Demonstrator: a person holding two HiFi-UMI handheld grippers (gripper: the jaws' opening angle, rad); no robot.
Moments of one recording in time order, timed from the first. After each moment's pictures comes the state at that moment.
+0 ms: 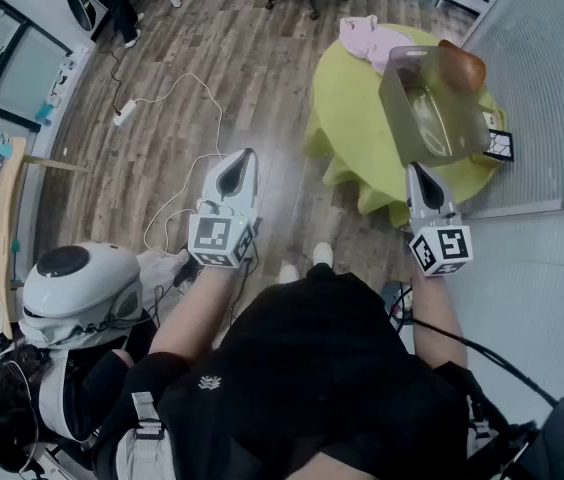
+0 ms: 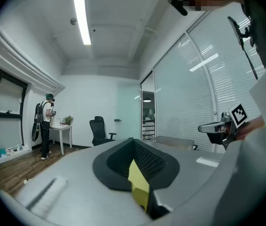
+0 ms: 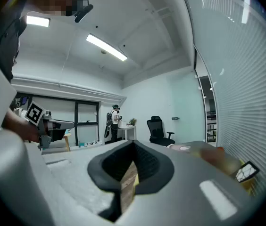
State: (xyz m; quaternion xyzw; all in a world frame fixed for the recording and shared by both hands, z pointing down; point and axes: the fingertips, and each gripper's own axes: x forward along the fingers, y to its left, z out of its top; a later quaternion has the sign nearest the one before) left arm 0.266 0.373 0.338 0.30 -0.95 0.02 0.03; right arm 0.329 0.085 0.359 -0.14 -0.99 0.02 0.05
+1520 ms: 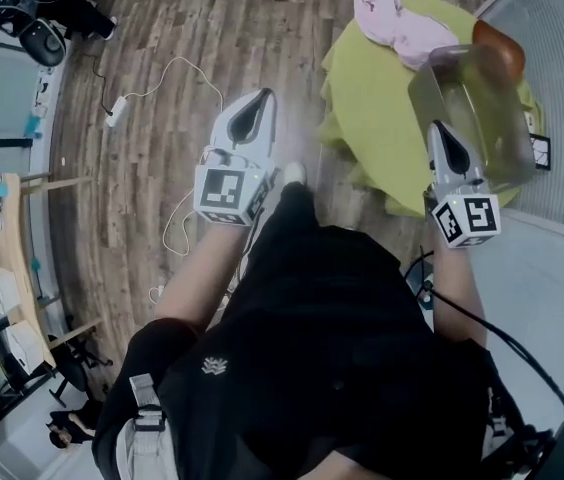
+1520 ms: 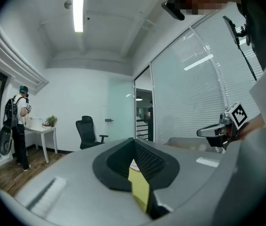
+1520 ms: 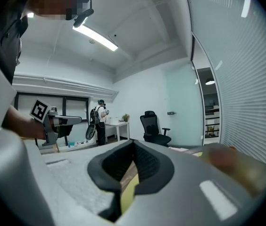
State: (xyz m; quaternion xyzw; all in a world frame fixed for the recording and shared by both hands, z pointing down) left arm -0.009 0.325 0.342 0.38 -0.93 0.03 0.03; right arm 0.095 0.077 0.380 -0.10 -0.99 0.03 0.08
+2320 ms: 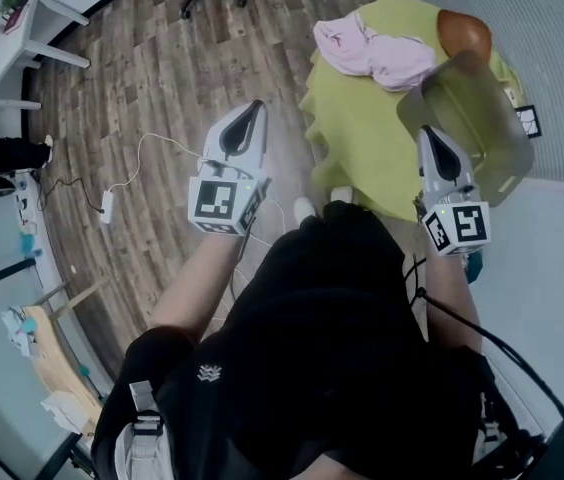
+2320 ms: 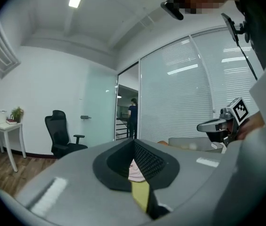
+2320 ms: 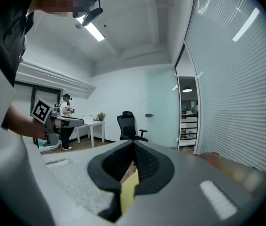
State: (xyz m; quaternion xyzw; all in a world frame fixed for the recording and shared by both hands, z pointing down) left arm -0.216 0.278 0.357 0.53 -0.85 0.03 0.04; right arm -0.038 0.084 0.368 0.06 -0.99 0.01 0.08
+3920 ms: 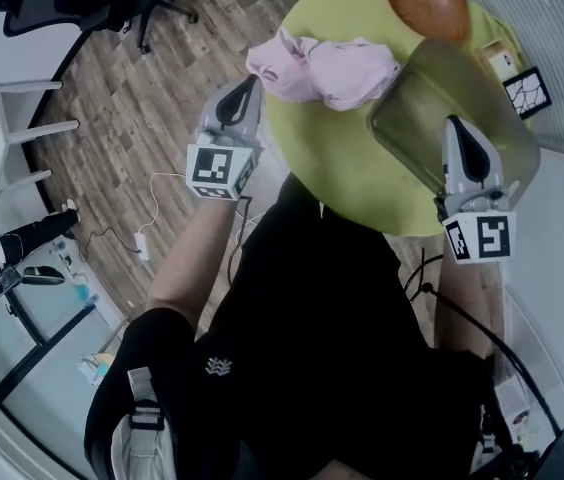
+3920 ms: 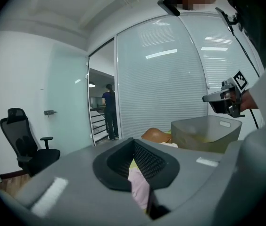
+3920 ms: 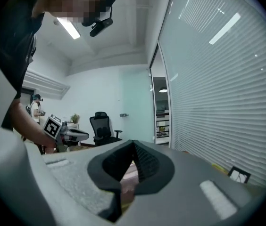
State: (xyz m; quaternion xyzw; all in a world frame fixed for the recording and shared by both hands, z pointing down) left arm -0.297 -0.018 0.434 0.64 -0.75 0.12 0.07; right arm -0.034 -0.149 0.376 0.19 -0.98 0.04 0.08
